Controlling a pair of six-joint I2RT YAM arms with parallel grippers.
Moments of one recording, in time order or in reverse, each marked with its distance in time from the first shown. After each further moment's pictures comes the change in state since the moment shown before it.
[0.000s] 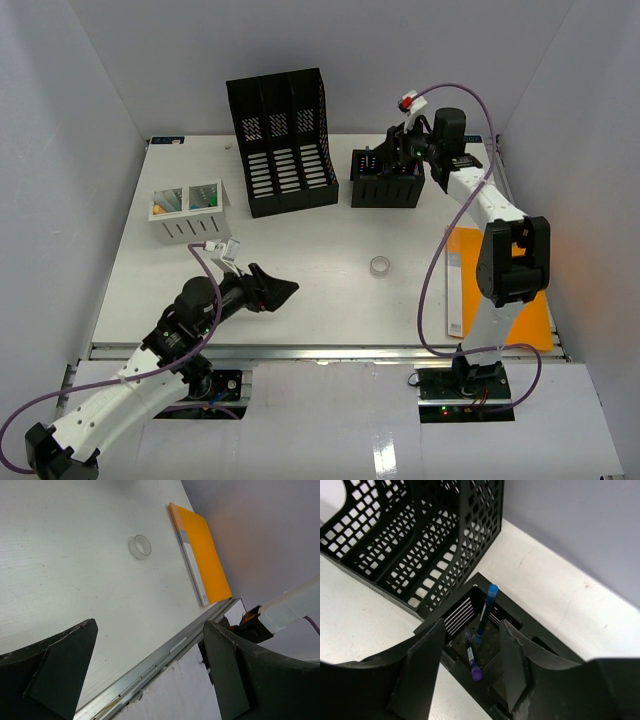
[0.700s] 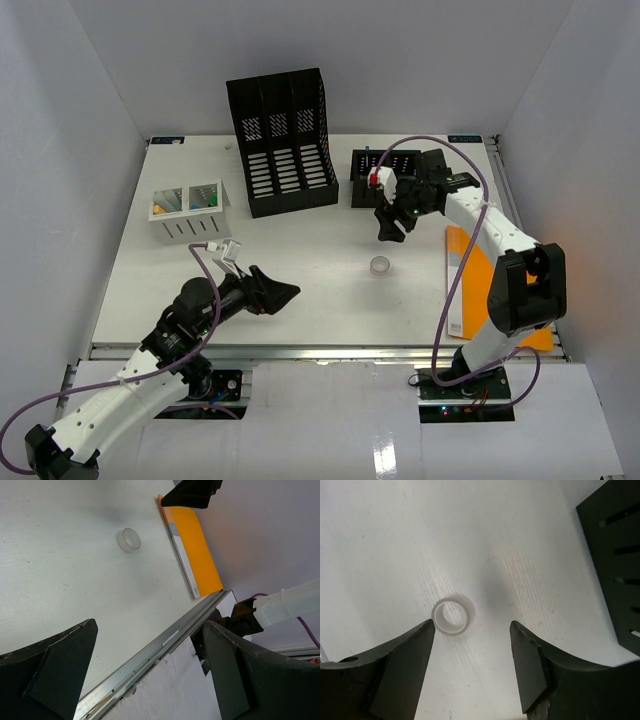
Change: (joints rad) left arm 0.000 -0.014 -0.001 0.000 0.052 -0.009; right arm 0.109 -0.227 -0.183 -0.798 -0.027 -0.583
